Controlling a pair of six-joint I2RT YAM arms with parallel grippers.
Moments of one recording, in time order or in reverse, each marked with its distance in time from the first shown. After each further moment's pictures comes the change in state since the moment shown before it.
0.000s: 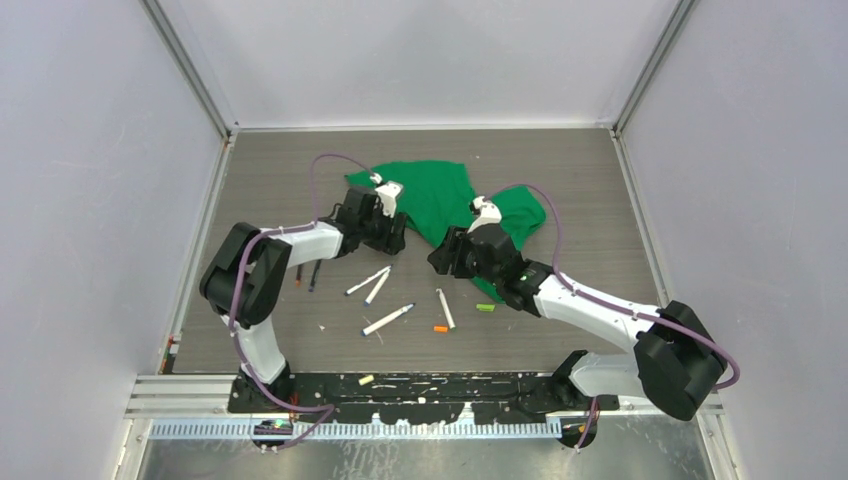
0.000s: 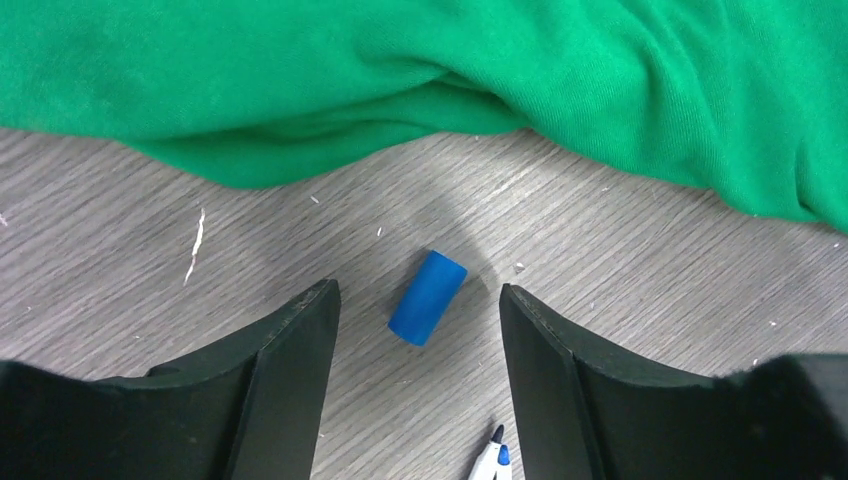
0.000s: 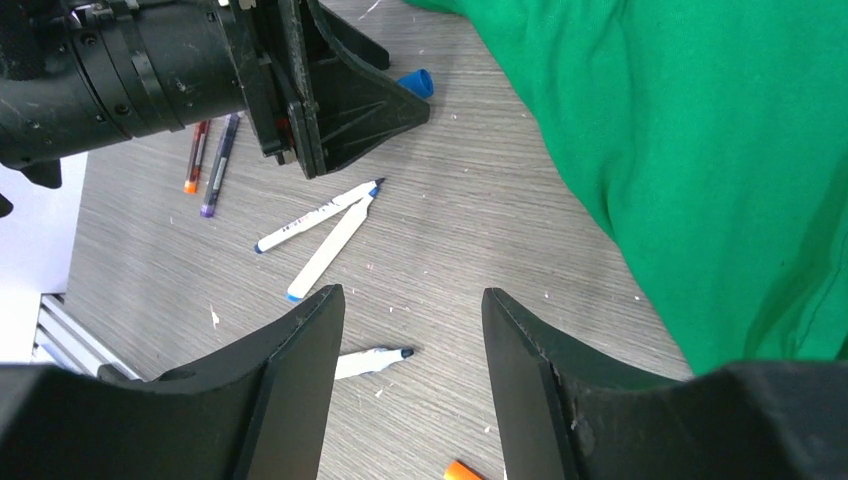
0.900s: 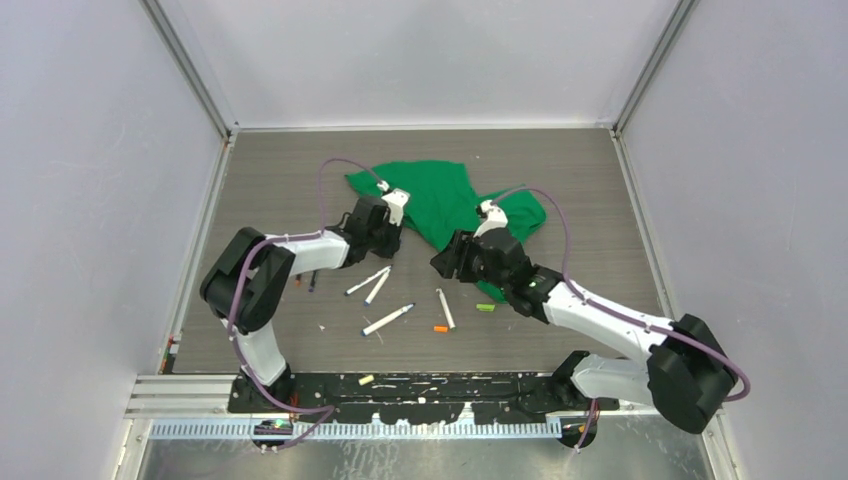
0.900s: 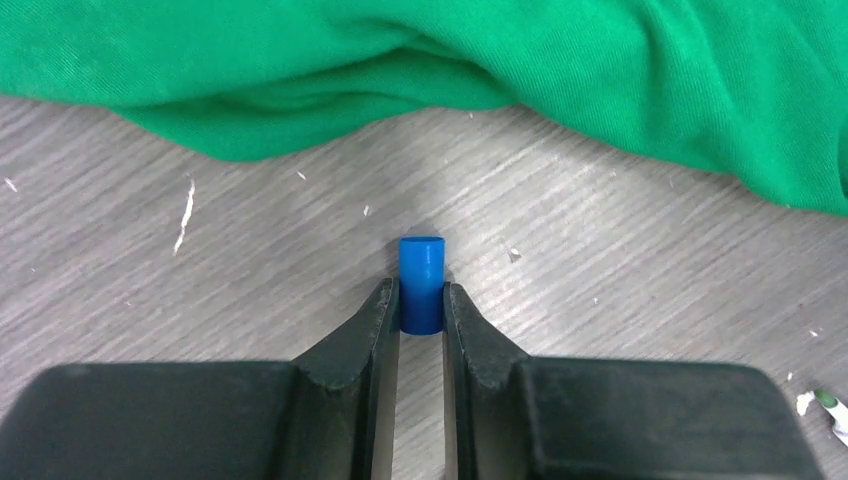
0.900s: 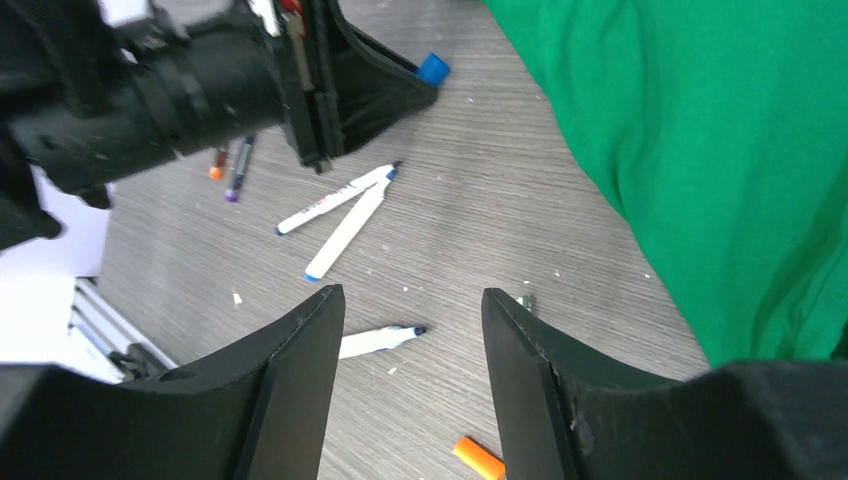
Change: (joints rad) left arm -0.080 -0.014 -0.035 0.020 -0.152 0.016; right arm -0.010 -0.053 -0.050 0.000 -0.034 0.020
